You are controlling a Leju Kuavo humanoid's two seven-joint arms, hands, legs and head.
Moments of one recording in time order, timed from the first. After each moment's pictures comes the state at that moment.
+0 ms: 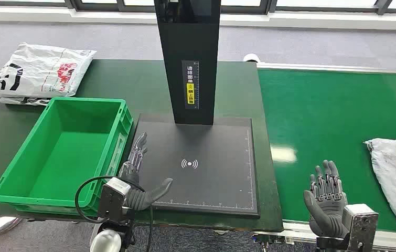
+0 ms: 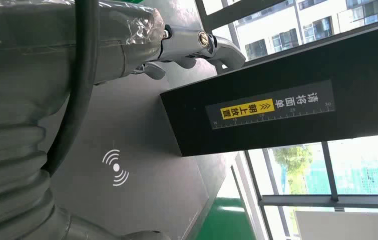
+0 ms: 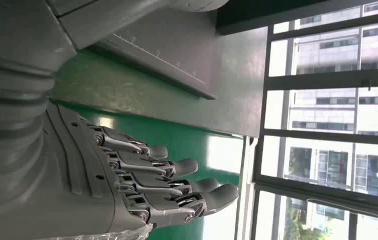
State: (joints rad) left arm 0.08 -0.24 -0.21 -1.54 -0.30 0.11 -0.33; right arm 0.26 0.25 -0.16 -1.79 0.15 0.10 -0.29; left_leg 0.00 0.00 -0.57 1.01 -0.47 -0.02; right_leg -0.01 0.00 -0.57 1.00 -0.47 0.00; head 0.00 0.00
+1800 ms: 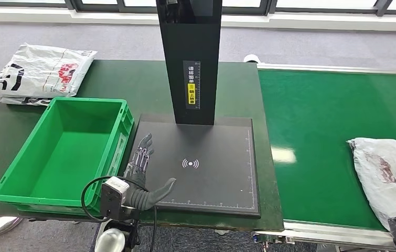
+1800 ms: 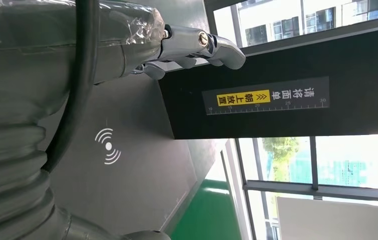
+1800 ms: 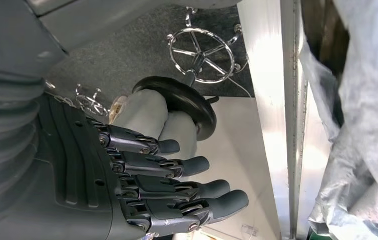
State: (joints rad) left arm 0.06 -0.25 -0.24 -1.49 -0.19 0.09 -0.36; right arm -0.13 -0.16 -0.77 -0.78 1.31 -0.21 0.30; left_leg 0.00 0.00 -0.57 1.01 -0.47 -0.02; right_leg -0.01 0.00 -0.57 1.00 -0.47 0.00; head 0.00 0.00
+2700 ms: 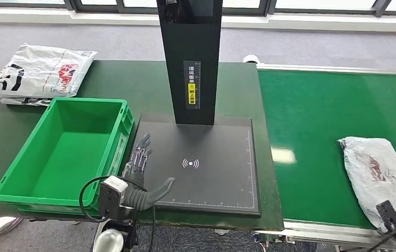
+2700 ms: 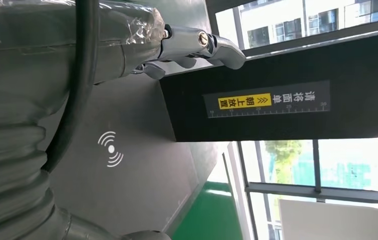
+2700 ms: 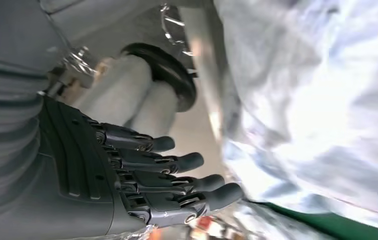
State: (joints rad) left arm 0.07 -0.24 -0.24 -1.51 -0.20 0.12 -0.33; right arm -0.19 -0.18 -0.67 -0.85 1.43 -0.09 0.29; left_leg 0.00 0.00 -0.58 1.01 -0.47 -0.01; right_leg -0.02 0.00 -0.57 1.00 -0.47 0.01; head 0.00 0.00
